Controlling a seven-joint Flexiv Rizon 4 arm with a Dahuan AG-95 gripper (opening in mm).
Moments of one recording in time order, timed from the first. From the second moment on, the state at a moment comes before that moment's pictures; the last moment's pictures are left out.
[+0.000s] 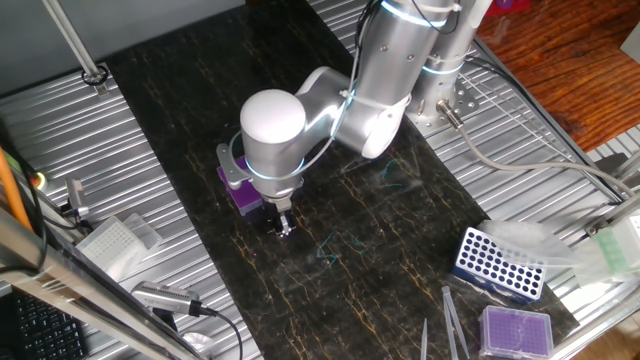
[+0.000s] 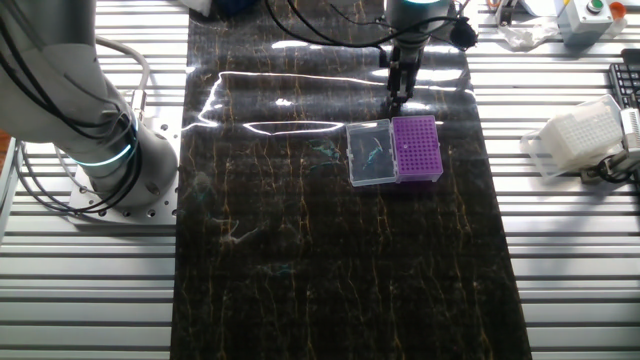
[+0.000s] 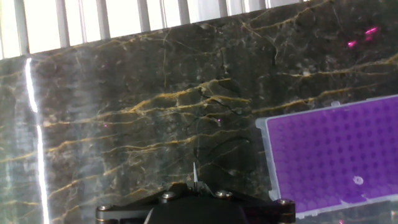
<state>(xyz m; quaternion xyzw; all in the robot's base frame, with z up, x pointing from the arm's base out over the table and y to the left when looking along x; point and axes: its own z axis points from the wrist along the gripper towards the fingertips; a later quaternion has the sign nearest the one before) 0.513 0.161 0.009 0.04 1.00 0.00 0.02</state>
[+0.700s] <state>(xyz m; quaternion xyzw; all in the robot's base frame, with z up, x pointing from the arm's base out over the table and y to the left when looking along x) 0.508 0.157 0.006 0.04 1.00 0.00 0.03</state>
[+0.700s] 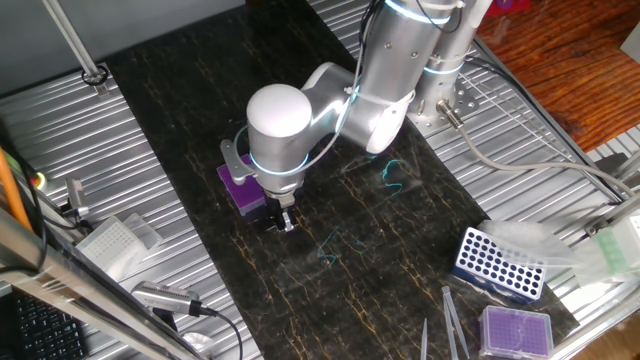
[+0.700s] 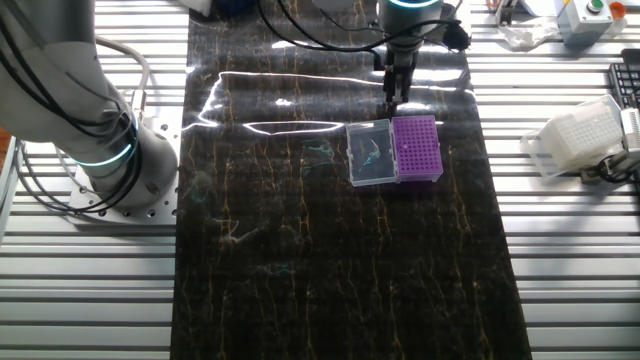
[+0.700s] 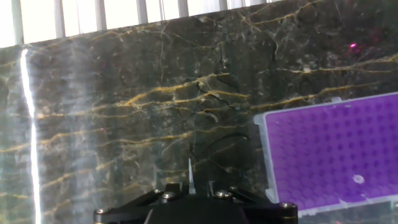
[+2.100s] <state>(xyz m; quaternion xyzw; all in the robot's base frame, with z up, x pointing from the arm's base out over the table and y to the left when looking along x) 0.502 0.158 0.037 0.04 1.00 0.01 -0.01</state>
